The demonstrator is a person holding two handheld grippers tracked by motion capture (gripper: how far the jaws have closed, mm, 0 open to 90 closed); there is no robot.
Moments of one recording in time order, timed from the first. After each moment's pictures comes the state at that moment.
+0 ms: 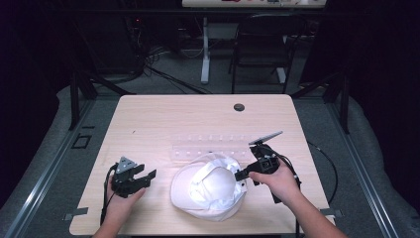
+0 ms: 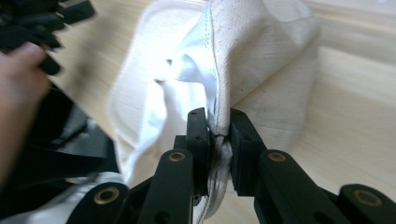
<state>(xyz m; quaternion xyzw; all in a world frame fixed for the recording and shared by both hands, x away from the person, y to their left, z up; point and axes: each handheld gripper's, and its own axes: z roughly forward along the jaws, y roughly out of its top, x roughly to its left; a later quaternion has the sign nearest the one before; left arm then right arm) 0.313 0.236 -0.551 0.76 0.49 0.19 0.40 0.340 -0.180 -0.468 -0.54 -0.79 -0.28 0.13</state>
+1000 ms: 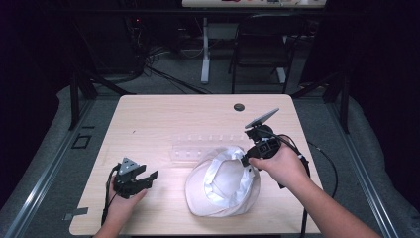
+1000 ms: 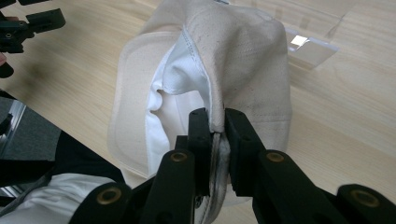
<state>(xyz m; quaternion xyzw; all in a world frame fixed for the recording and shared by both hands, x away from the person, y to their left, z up) 0.311 0.231 -0.551 0.77 0.47 0.19 0.39 0.342 -0.161 -0.389 -0.55 -0.81 -0.20 0.01</state>
